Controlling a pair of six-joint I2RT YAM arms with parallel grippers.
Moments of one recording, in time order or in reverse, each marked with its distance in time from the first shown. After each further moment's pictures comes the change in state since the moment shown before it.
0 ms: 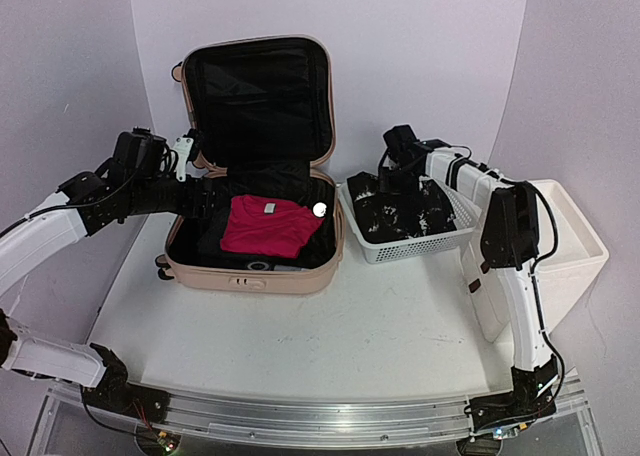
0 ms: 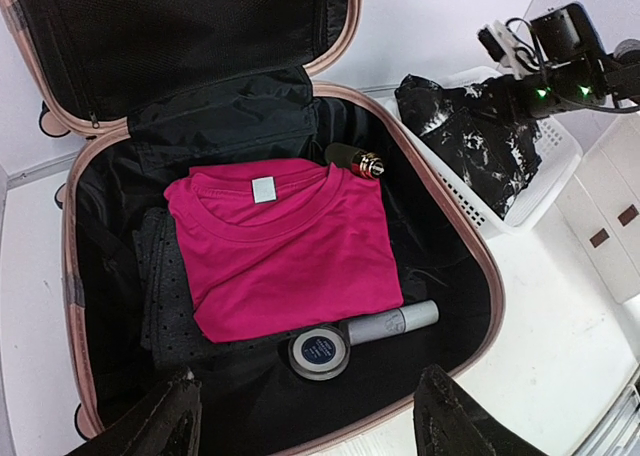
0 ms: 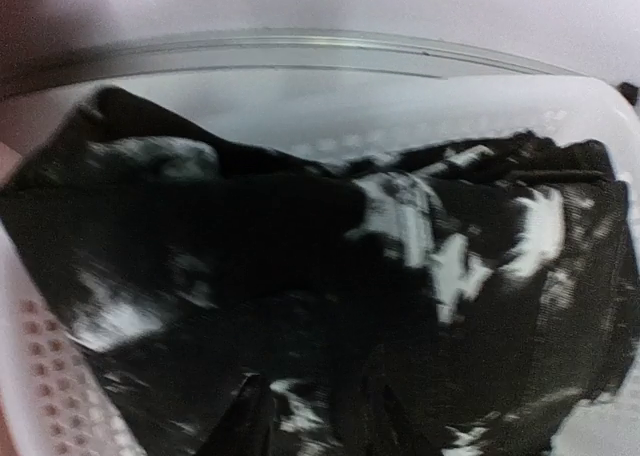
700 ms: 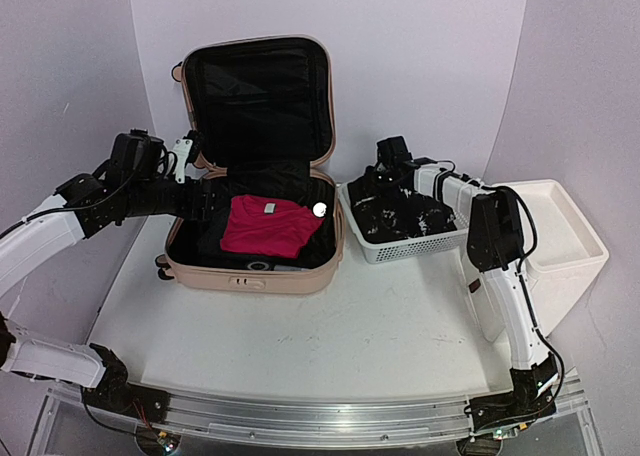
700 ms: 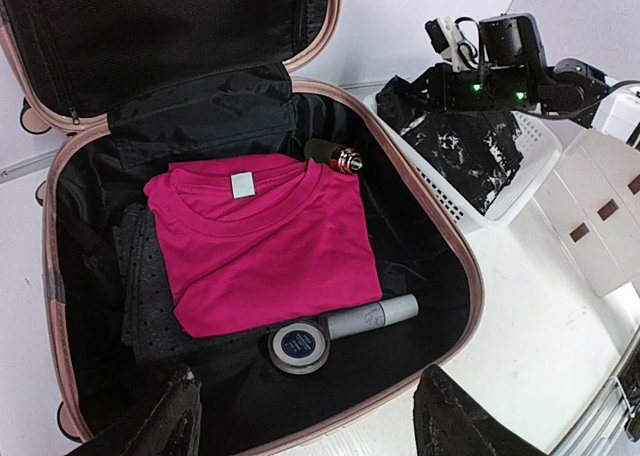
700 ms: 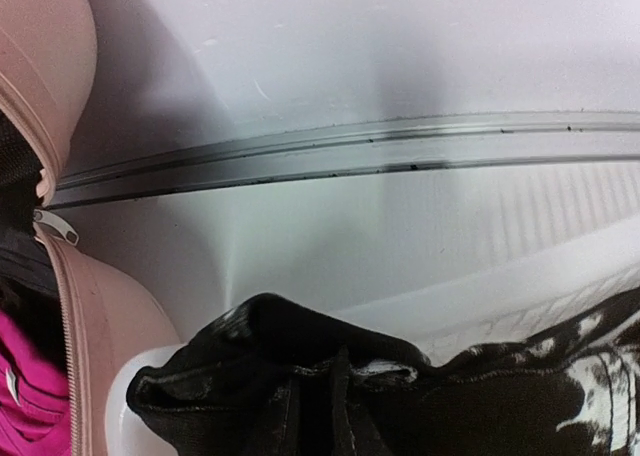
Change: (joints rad) left arm 0.000 -0.020 -0.013 0.000 0.052 -0.016; right arm 0.013 0.171 0.070 0.366 -0.173 0.153
